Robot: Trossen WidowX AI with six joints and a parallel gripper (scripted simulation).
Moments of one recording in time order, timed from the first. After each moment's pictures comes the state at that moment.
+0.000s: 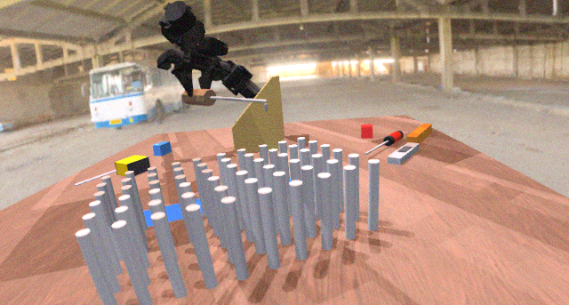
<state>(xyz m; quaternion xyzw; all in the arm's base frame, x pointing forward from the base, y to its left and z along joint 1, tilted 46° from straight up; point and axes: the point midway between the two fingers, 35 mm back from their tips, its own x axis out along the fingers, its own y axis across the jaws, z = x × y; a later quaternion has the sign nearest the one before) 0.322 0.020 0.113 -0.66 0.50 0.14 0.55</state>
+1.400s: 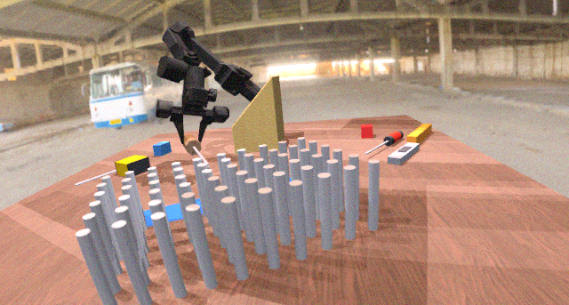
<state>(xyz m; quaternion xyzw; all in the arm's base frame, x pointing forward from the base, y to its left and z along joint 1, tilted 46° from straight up) 0.308 -0.094 0.061 -0.56 0.48 -0.03 0.67</state>
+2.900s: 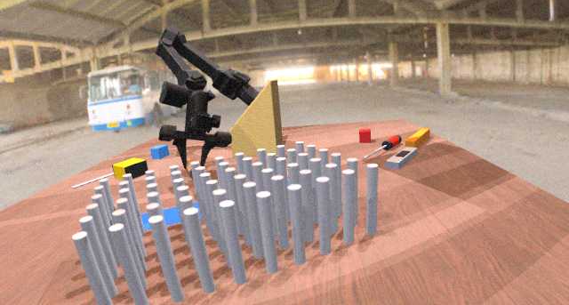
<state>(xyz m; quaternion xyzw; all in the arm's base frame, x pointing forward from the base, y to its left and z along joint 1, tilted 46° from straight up) 0.309 -0.132 0.020 -0.58 0.48 -0.03 0.66</state>
